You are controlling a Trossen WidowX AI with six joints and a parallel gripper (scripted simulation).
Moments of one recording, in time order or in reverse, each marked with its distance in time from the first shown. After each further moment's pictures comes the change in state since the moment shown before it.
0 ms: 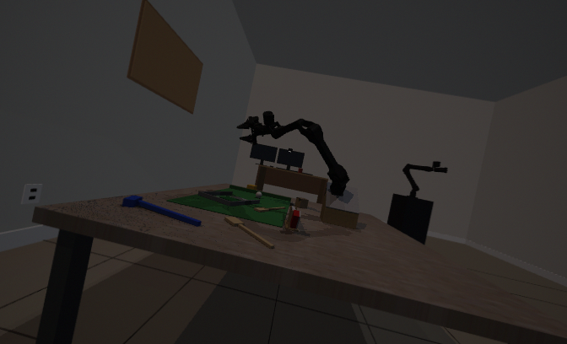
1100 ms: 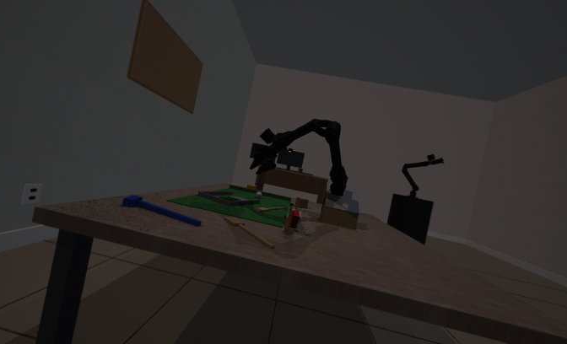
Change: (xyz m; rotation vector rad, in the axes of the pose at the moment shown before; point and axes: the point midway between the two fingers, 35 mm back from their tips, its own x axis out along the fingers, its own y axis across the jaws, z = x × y) arm -0.050 0.009 -0.262 -0.978 0.706 0.024
